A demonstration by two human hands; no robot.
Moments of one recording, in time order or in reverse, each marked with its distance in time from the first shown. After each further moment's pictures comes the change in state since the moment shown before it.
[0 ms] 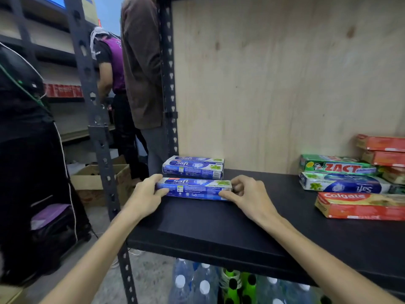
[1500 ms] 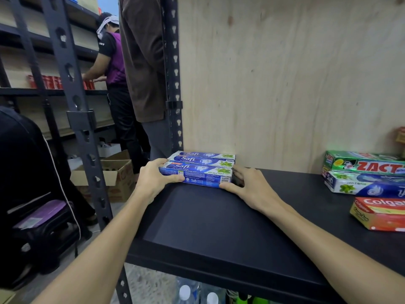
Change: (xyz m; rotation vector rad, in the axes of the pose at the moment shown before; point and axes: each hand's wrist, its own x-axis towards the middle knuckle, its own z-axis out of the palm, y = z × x) left_hand 0.075 -0.008 0.023 -0.265 0.113 -0.079; right_hand 0.085 0.049 0.050 -0.082 -0.129 -0.155
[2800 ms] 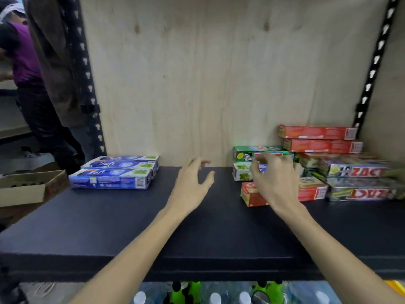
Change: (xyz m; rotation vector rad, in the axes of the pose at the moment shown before) left_hand -0.107 0.138 0.200 -0.023 -0.217 0.576; right_hand -0.141 0.036 -0.189 -0.577 0.697 0.395
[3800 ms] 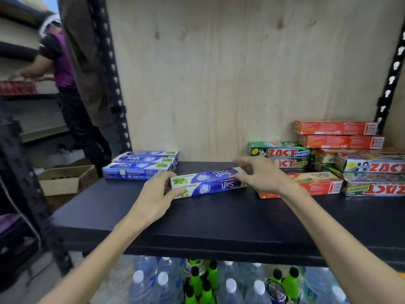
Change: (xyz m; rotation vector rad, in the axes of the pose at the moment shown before) left_hand -0.063 -0.031 -0.098 0.168 -0.061 -0.230; right_hand 0.011 -0.024 -0.002 0.258 -0.762 -0.246
